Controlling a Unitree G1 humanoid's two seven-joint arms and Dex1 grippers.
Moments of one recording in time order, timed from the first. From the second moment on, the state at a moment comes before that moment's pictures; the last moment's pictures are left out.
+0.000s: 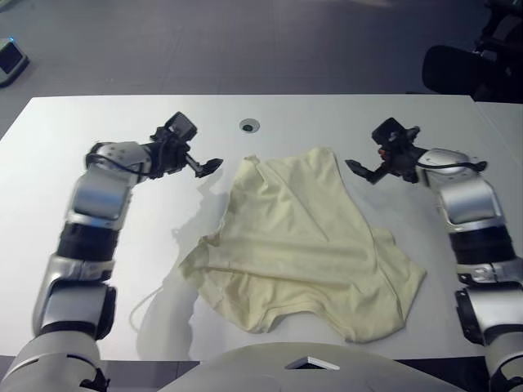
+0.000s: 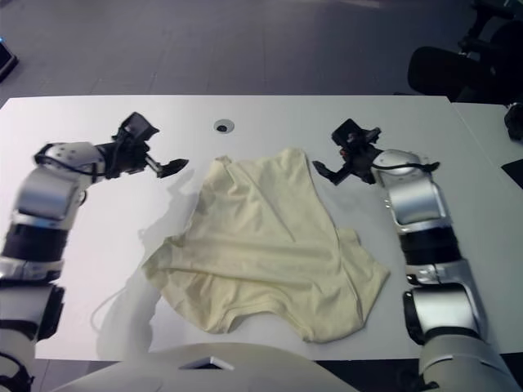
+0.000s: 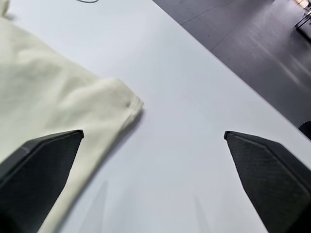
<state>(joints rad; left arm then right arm) -0.64 0.55 -0.17 0.28 -0.08 0.52 -0.71 -0.59 -0.57 0.16 0.26 0.00 0.56 0.61</state>
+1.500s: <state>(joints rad) -1.02 0.22 -0.17 1.32 0.21 0.02 -0.39 -0.95 -0.28 0.19 1.24 -0.22 0.02 0.30</state>
